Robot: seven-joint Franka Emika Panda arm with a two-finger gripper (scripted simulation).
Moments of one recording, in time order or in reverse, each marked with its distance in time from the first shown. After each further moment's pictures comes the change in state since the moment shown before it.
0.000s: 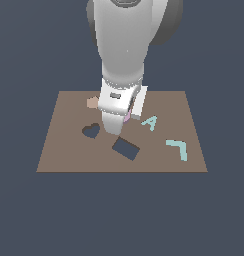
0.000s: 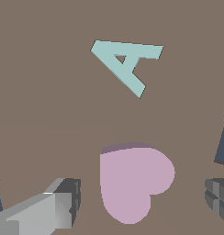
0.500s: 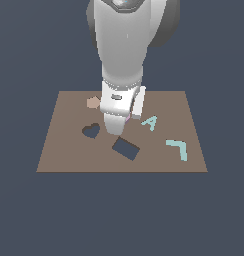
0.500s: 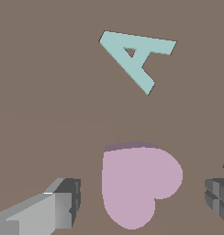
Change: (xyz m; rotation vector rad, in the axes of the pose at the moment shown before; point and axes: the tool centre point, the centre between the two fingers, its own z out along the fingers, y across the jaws) arm -0.002 -0.002 0.006 0.001 -0.002 -0.059
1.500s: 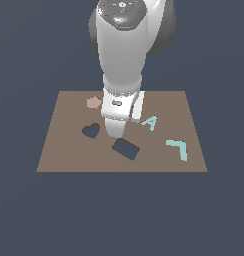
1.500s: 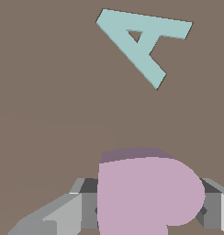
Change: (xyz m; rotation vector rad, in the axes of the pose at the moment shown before) arm 0.000 0.000 0.019 -0.002 0.000 -0.003
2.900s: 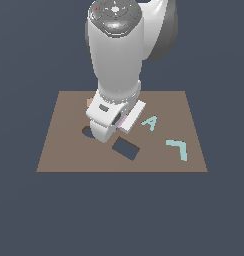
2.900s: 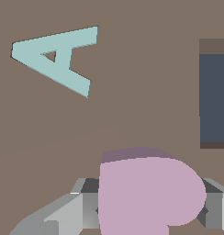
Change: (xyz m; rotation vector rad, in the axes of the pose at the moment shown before) arm -0.004 0.024 -0.004 0.002 0.000 0.348
